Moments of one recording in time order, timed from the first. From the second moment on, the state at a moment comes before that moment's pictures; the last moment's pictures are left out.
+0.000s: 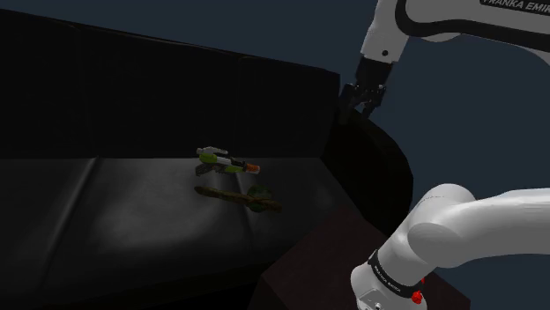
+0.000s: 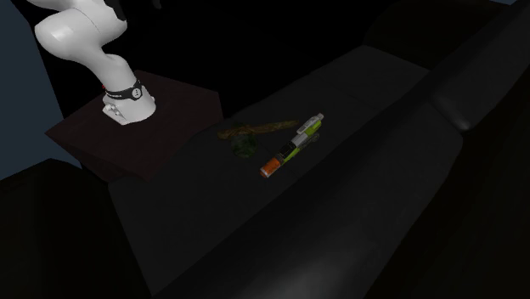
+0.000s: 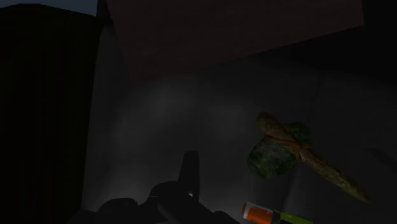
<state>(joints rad) -0.01 -0.76 -0.04 -2.35 -0.04 1.52 0.17</state>
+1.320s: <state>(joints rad) 0.11 -0.20 -0.19 -2.29 -0.09 2.06 -0.35</state>
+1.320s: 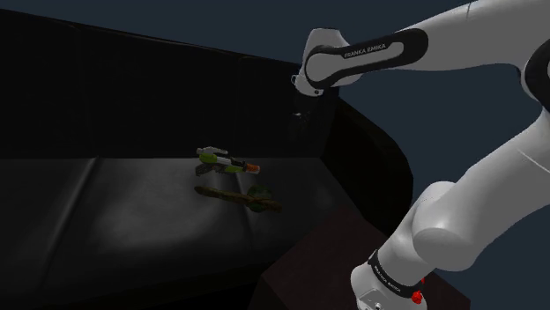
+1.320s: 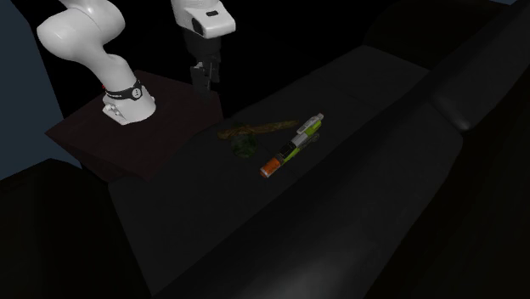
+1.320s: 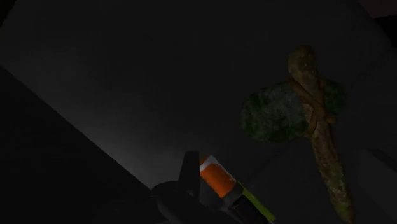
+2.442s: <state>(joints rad) 0.14 0.41 -0.12 -1.90 -0.01 2.33 -0.80</state>
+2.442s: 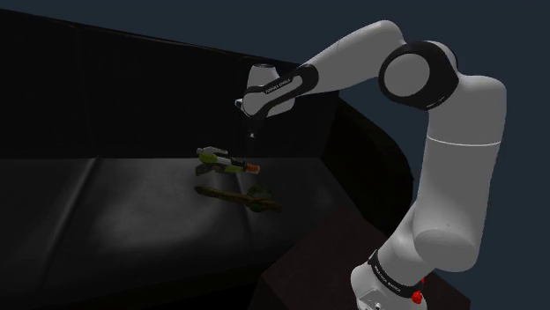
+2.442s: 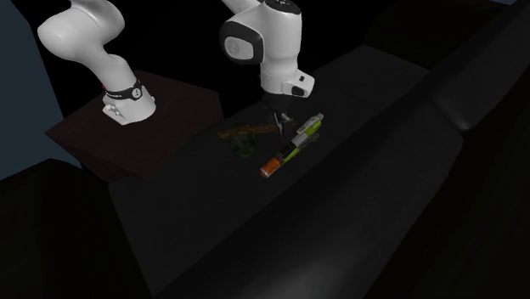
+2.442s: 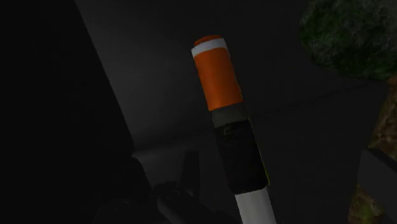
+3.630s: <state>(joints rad) 0.14 0.69 -0.06 -1.71 -0.02 2.43 -0.91</state>
